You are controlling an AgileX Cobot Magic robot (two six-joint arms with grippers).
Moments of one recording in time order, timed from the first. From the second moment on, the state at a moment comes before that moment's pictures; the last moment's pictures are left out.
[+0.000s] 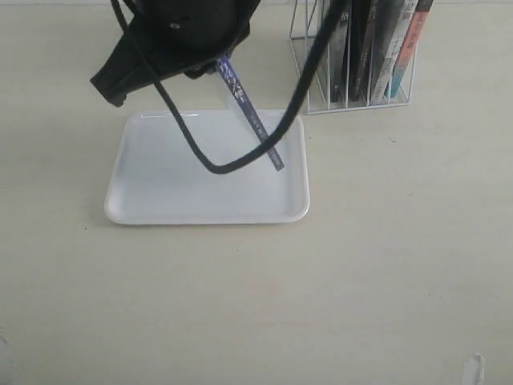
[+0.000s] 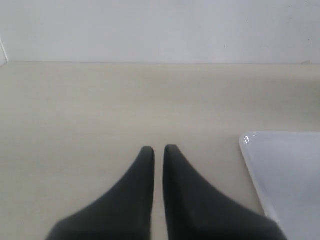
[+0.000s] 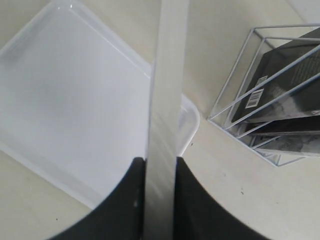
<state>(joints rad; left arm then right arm) 0.02 0.00 0.00 0.07 0.31 -0.08 1.15 1.82 -1.67 -0.57 1.23 0.53</state>
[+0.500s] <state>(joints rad) 0.02 0.00 0.00 0.07 0.31 -0.08 1.06 1.81 -1.57 -0.52 1.23 0.56</state>
